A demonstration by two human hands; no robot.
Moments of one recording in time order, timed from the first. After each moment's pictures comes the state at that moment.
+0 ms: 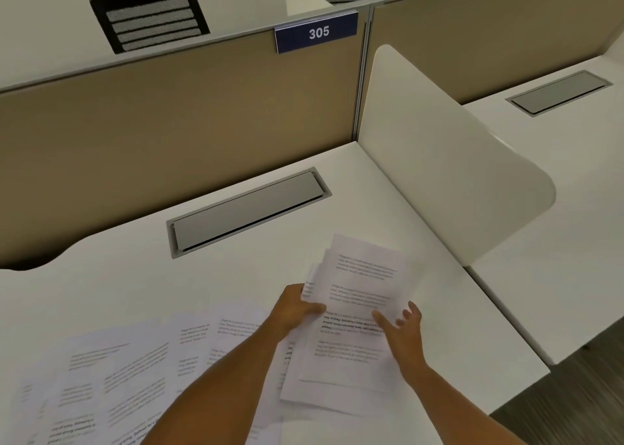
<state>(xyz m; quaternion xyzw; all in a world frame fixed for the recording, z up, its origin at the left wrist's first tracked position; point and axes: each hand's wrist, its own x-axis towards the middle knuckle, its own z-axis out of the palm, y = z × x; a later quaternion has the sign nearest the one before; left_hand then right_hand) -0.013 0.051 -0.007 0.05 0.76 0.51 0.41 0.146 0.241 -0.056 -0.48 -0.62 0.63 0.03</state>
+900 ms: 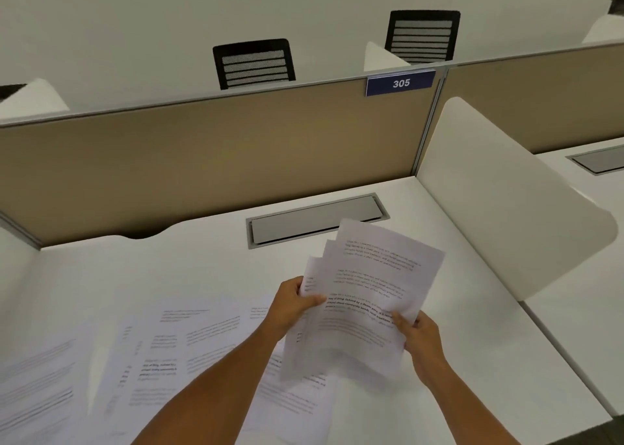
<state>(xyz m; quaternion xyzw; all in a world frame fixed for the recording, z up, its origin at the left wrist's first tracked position) 0.010 -0.096 0.063 0.05 0.76 0.59 0.26 0.138 0.149 0.021 -0.31 -0.60 0.74 0.05</state>
